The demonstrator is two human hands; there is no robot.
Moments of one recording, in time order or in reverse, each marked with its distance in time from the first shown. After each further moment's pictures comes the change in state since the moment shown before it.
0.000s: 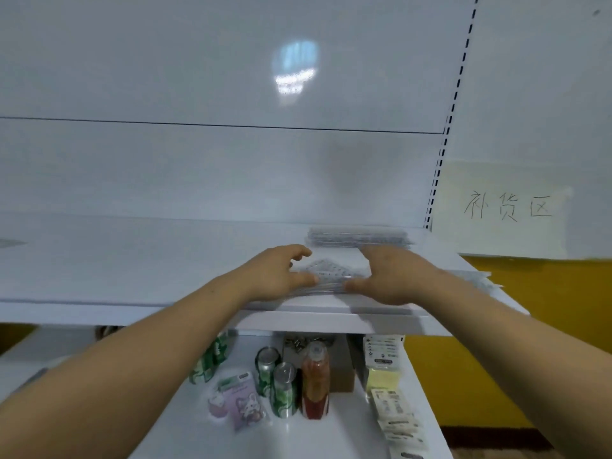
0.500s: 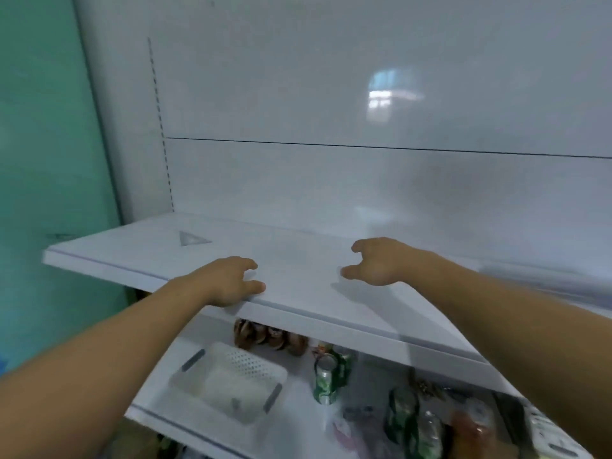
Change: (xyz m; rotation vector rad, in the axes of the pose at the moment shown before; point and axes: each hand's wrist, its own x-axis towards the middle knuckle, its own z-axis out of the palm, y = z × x) left_hand -0.136 -0.245 -0.153 0.300 0.106 -0.514; right_hand 0.115 -0.248 -0.005 0.001 -0.128 -0.332
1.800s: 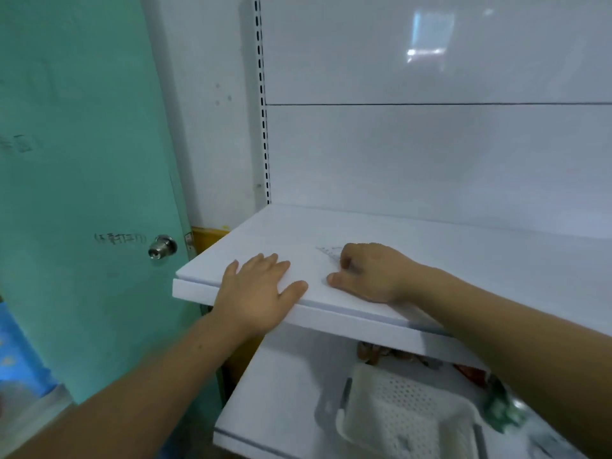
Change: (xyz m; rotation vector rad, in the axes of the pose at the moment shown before) left_hand 0.071 -0.331 -0.036 0.116 0.195 0.076; right_hand 0.223 -0.337 0.065 0.123 0.080 -0.127
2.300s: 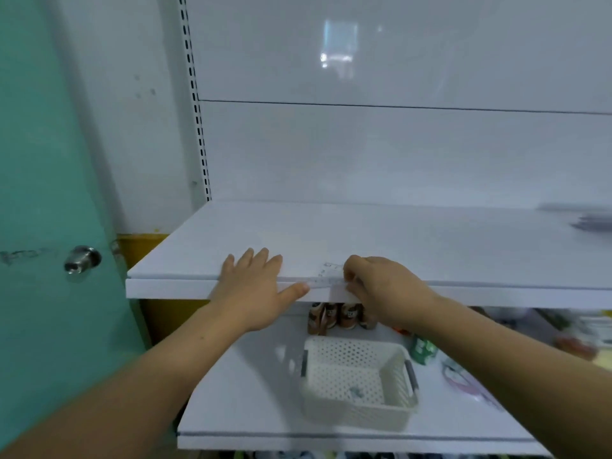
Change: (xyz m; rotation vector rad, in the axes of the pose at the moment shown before) left_hand -0.022 0.028 -0.003 -0.008 -0.079 0.275; right_hand -0.125 -0.018 0.013 -0.110 0.227 0.135
